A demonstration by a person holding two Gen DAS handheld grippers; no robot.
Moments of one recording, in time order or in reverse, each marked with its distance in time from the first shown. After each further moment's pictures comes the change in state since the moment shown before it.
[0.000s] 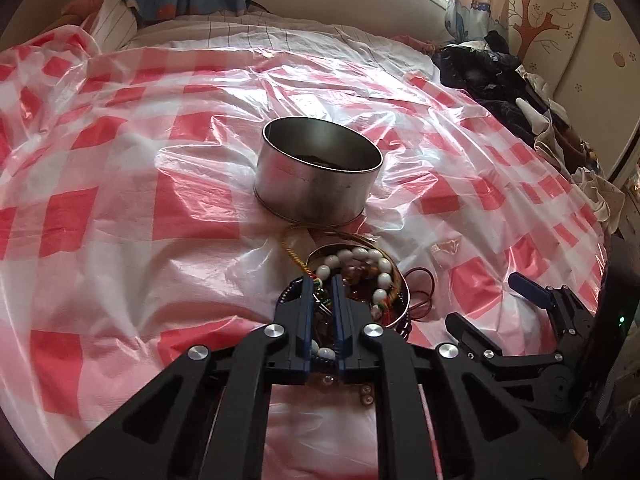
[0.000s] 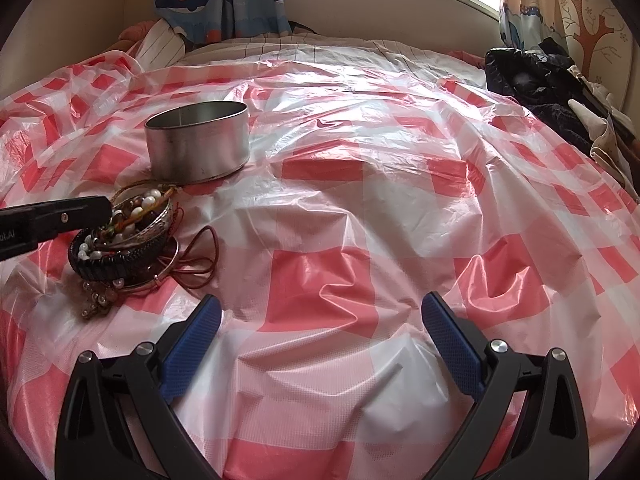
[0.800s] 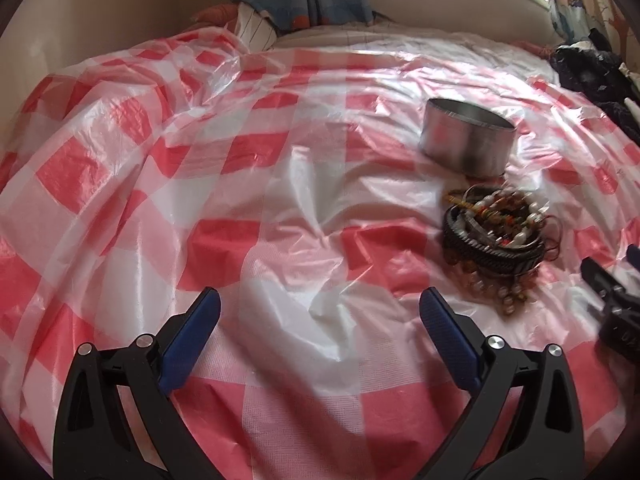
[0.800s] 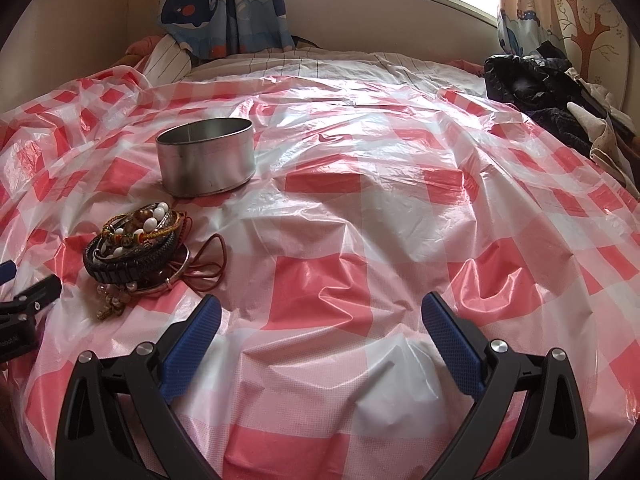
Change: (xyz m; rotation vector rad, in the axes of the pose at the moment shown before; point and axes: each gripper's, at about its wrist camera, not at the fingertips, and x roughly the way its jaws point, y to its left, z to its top) left arm -0.055 0.017 -0.064 -0.089 -0.106 0.494; right arm -0.016 -0.009 -0.004 0.015 -0.061 0.037
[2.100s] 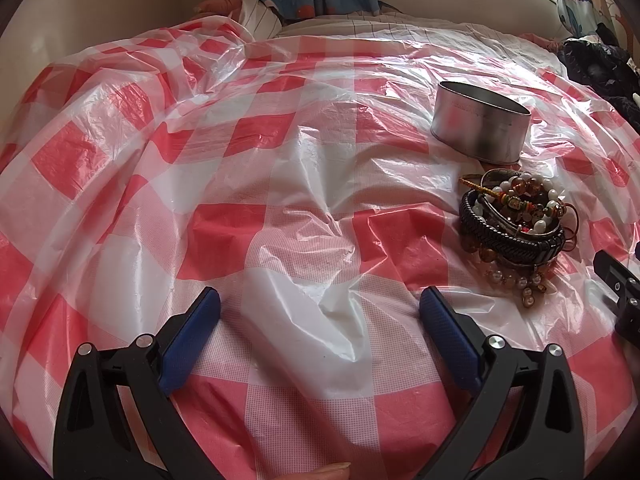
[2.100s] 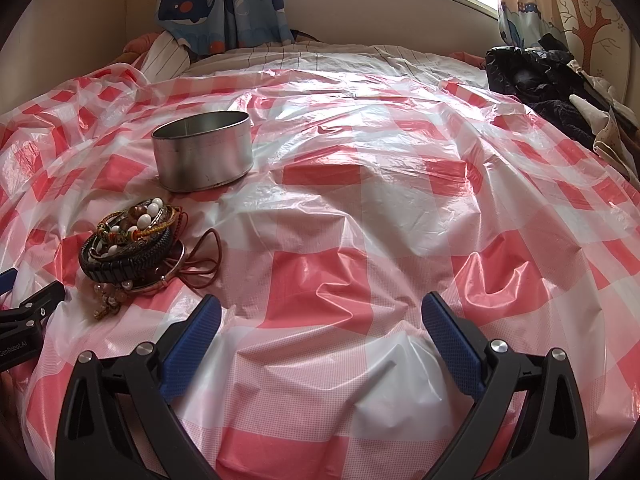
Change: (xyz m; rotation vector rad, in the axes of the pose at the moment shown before) left arm 0.016 0.000 -0.010 -0.010 0.073 0.060; right arm 0.010 0.001 -0.001 0.008 0.032 0.000
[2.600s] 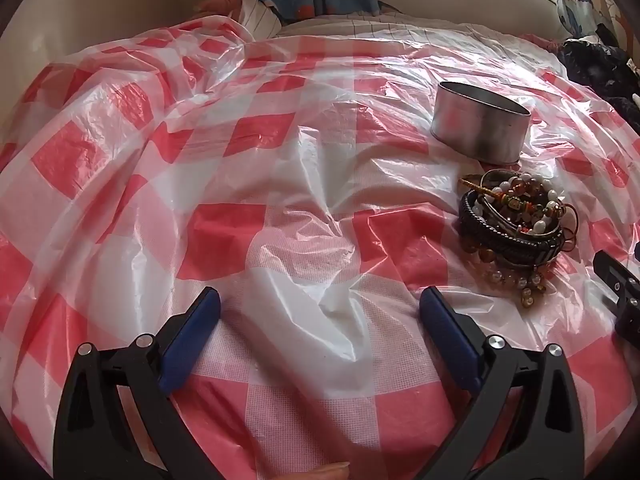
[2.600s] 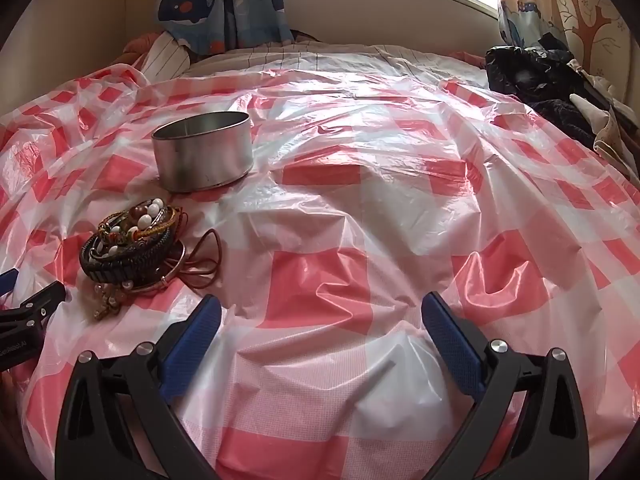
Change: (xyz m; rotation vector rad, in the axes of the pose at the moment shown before) left arm 0.000 0.000 0.000 -0.002 0.000 -0.003; right arm -0.001 0.000 -0.001 0.001 0.002 0.003
